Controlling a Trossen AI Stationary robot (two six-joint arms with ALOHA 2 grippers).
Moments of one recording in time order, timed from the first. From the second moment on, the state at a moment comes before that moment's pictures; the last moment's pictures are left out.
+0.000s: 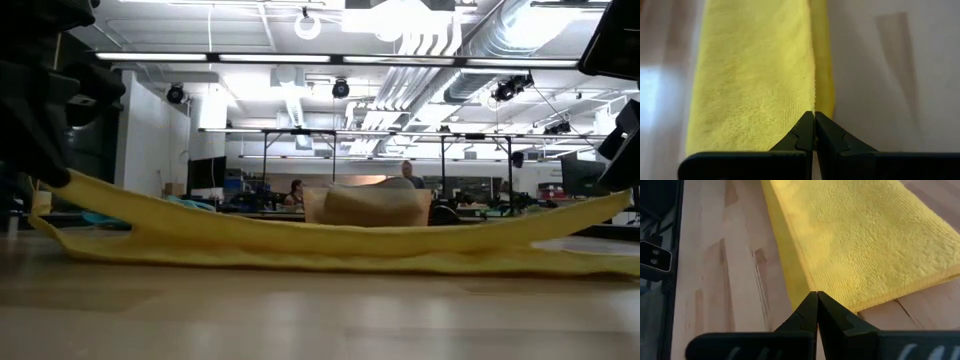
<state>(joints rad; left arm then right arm) -0.66 1.48 0.70 -0.34 -0.51 -0.50 0.83 1.42 0.53 0.01 0.58 1.10</state>
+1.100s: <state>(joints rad) -0.64 1.48 0.73 -0.35 -0.41 -0.43 0.83 1.42 0.53 0.03 0.54 1.16</state>
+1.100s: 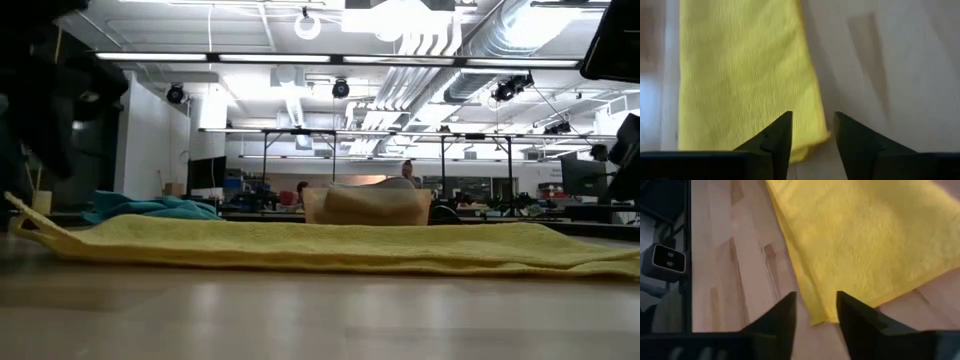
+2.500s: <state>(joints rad) -0.08 1.44 0.61 -0.42 -0.03 -0.31 0.54 1.39 0.53 -0.04 0.39 0.70</state>
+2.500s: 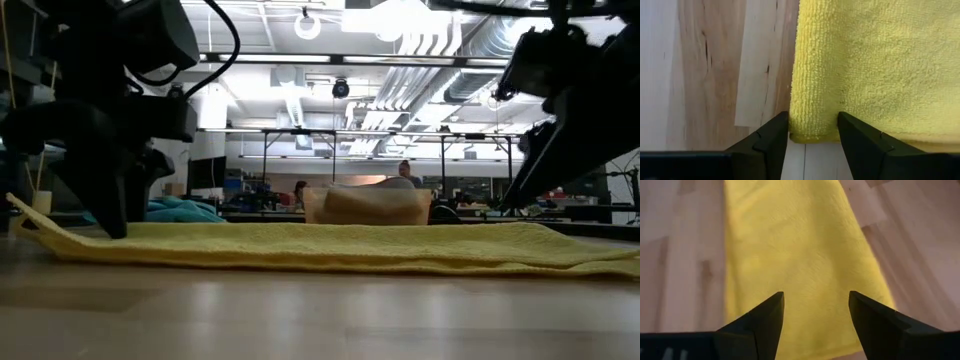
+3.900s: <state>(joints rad) -0.03 1.44 0.61 -0.40 -0.20 -0.27 0.40 1.40 0.53 -0.47 0.47 0.61</state>
